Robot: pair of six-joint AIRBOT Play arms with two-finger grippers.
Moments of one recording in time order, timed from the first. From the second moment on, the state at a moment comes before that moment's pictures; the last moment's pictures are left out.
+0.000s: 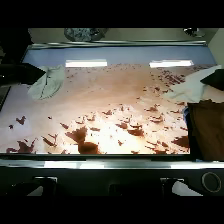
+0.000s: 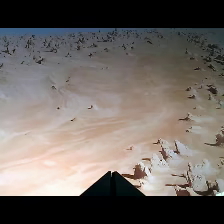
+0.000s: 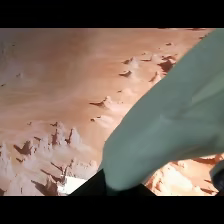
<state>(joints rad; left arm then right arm) -0.07 -1.04 1.53 1.18 -1.19 -1.44 -0.58 -1.33 1.65 -0.87 1.47 1.13</state>
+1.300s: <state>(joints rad) -0.07 -1.04 1.53 1.18 -1.19 -1.41 -1.17 -1.27 1.33 -1.39 1.74 1.10</state>
